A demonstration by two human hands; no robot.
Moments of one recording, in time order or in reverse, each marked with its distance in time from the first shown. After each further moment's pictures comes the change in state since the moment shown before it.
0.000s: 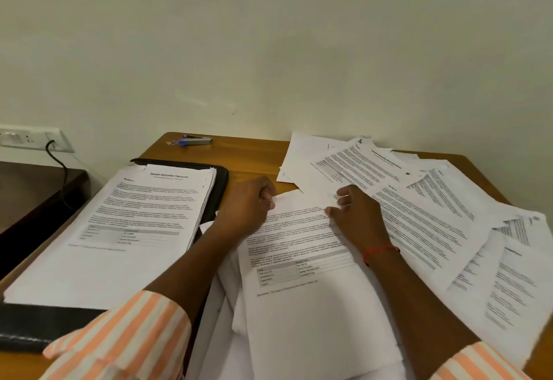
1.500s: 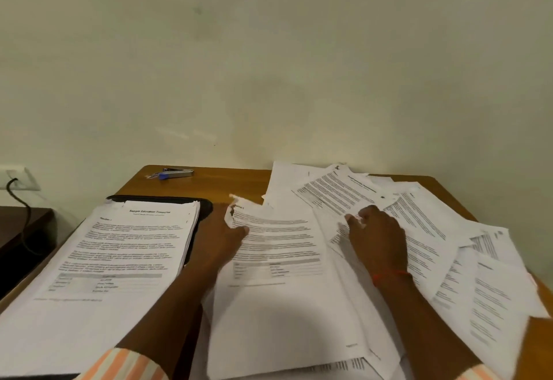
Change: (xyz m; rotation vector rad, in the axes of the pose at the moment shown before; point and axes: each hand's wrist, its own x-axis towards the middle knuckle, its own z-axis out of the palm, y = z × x) left_hand 0.000 -0.002 -0.017 -0.182 0.081 -0.119; right_hand -0.004 0.008 -0.040 -0.362 0.324 0.060
